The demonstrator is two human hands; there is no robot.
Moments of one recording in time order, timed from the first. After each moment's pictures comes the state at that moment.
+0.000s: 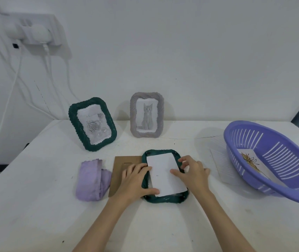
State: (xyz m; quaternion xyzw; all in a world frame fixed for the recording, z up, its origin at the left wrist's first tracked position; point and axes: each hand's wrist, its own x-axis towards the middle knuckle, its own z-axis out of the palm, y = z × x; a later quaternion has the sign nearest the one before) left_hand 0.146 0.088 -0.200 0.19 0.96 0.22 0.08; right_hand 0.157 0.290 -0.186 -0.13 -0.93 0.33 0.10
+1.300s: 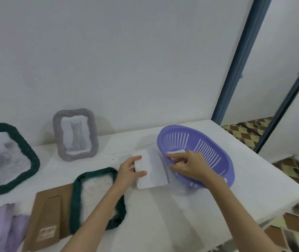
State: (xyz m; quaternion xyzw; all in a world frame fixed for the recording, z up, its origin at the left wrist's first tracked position) left_hand 0.101 0.269 -0.176 0.13 0.71 0.67 0.17; right_hand 0.197 0.465 -0.114 -0.08 -0.96 0.24 0.07
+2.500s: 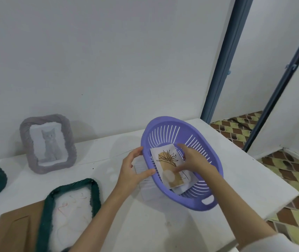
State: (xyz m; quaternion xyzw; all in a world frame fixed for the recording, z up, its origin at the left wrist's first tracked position) left_hand 0.109 0.330 -0.163 0.25 0.74 0.63 0.07; right_hand 0.163 0.550 -0.134 -0.22 -0.95 0.23 -0.02
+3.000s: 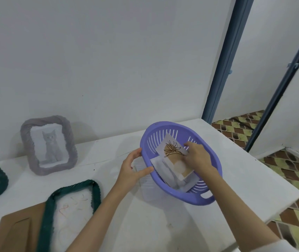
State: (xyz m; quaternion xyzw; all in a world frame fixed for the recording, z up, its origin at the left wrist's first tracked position) left_hand 0.103 0.329 -0.155 0.23 0.74 0.62 0.12; right_hand 0.154 0.550 -0.133 -0.29 -0.93 0.19 0.10
